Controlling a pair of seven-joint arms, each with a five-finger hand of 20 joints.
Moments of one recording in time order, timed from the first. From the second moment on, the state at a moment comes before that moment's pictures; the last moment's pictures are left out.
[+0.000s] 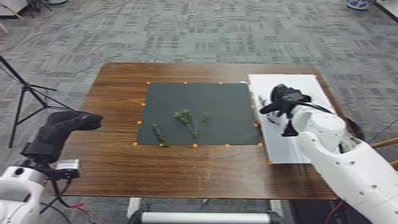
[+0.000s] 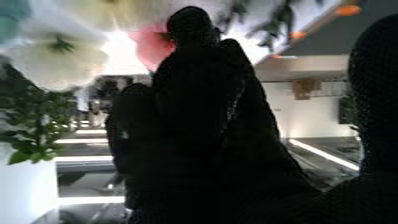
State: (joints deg) left arm 131.1 -46.3 -107.8 -117.7 62.4 7.2 7.4; right arm -73.6 -51.4 62.8 -92.8 -133.6 -16.5 22.5
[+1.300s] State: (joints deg) left arm 128.6 -46.3 -105.1 -116.5 59.7 6.0 8.4; right arm -82.9 -56.1 70.6 -97.2 -98.0 -5.4 26.0
